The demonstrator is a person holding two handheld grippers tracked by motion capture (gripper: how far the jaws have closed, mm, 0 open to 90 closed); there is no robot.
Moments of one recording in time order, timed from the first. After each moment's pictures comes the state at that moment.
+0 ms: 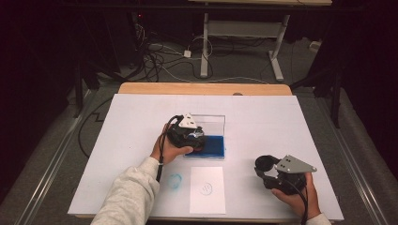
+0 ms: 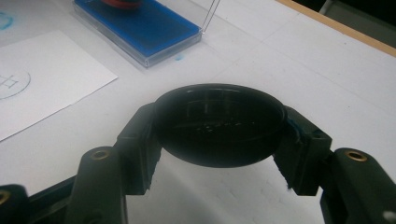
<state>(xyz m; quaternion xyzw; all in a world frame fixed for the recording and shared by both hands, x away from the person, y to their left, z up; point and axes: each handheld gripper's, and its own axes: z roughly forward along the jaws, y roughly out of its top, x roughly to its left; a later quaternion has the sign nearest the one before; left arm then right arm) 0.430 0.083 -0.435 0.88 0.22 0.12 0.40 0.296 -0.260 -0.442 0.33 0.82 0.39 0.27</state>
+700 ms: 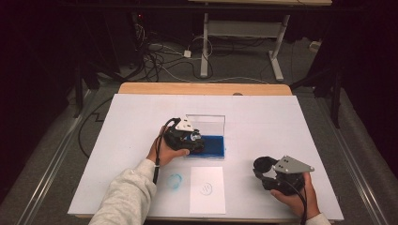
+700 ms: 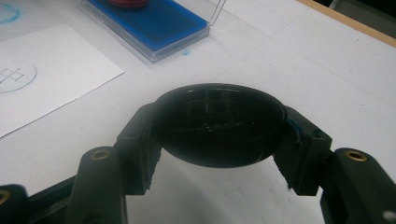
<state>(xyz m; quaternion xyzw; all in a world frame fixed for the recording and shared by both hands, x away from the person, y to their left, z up) 0.427 0.094 -0.439 0.89 0.22 0.12 0.39 0.297 -0.257 -0.446 0.33 0.83 0.38 0.26</state>
